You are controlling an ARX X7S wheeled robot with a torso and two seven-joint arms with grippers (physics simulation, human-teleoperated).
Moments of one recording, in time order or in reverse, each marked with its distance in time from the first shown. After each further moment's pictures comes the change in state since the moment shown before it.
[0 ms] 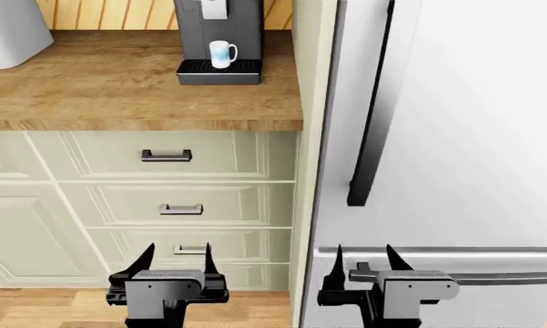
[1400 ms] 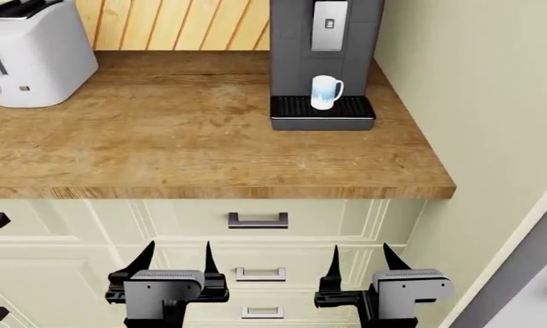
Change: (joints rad) left arm -0.008 -0.079 0.092 0.006 -0.074 0.024 -0.082; right arm 0.010 0.074 -0.102 -0.004 0.038 -0.003 0.086
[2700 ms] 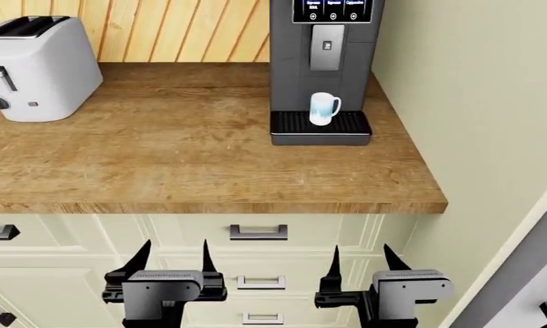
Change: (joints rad) left arm -0.007 -0.038 0.043 -0.008 -0.014 0.028 -0.061; right arm 0.004 0.035 -0.044 -0.004 0.036 0.000 0.048
